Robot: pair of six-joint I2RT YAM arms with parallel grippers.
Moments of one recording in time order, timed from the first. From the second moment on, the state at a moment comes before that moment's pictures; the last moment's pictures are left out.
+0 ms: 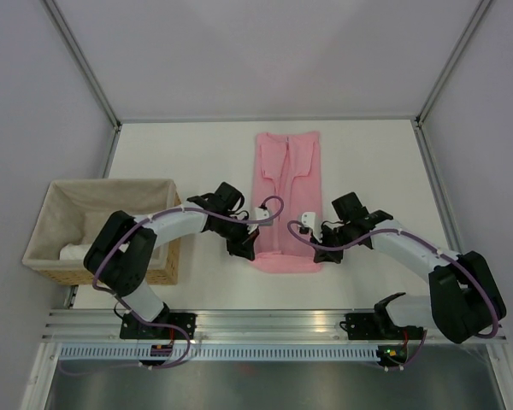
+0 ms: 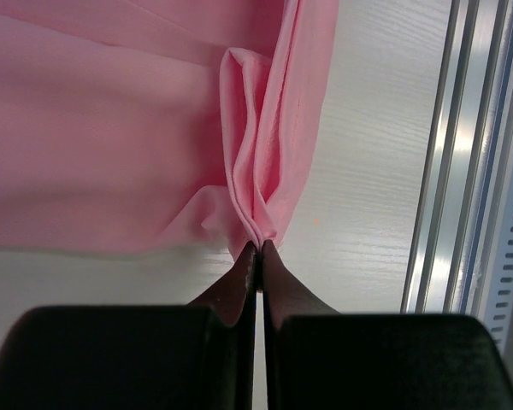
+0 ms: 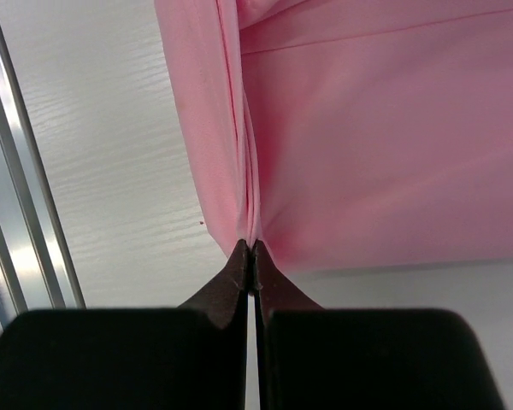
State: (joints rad) left arm -0.61 1.63 0.91 -0.49 0.75 0.55; right arm 0.43 1.30 0.68 -0.58 -0.64 -0.75
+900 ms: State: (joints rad) left arm -0.60 1.72 1.03 -0.49 0.75 0.47; right arm 0.29 1.35 0.78 -0.42 -0.67 -0.26
